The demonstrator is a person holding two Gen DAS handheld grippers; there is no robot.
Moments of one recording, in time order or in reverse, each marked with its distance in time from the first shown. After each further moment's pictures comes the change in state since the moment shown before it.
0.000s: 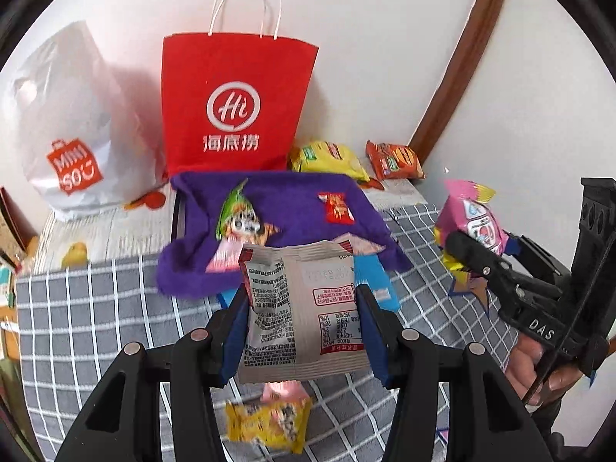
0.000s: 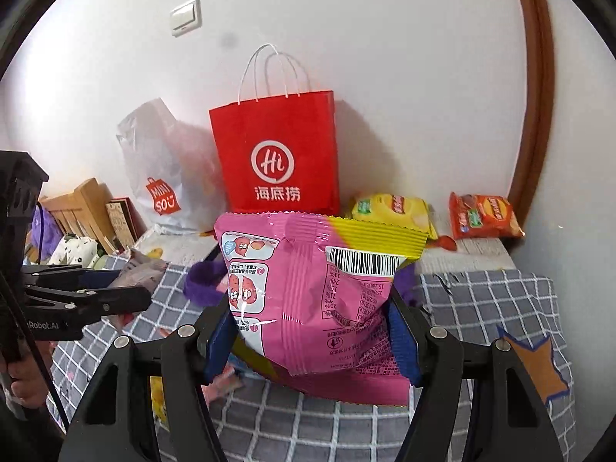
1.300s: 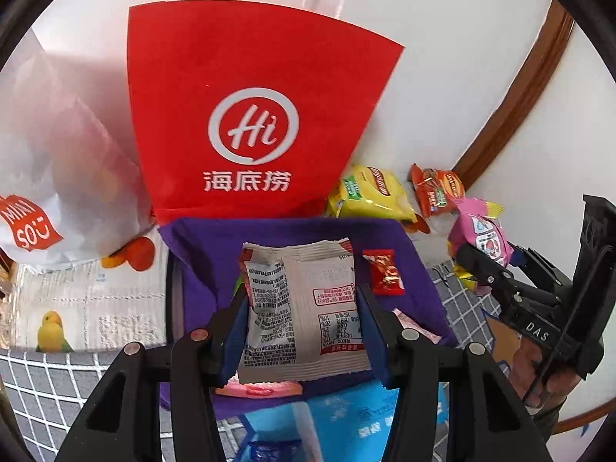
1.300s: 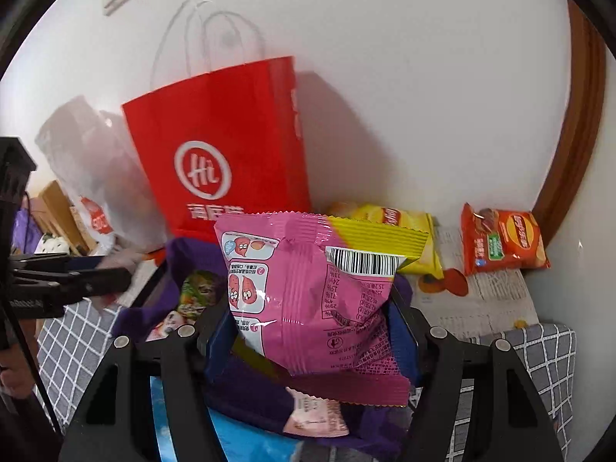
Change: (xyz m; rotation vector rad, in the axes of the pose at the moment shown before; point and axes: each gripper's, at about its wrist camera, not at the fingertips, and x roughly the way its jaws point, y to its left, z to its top) left arm 0.116 0.051 0.103 -0.065 0.059 0.021; right arm 0.147 -0.066 0.072 0.016 0.112 -0.048
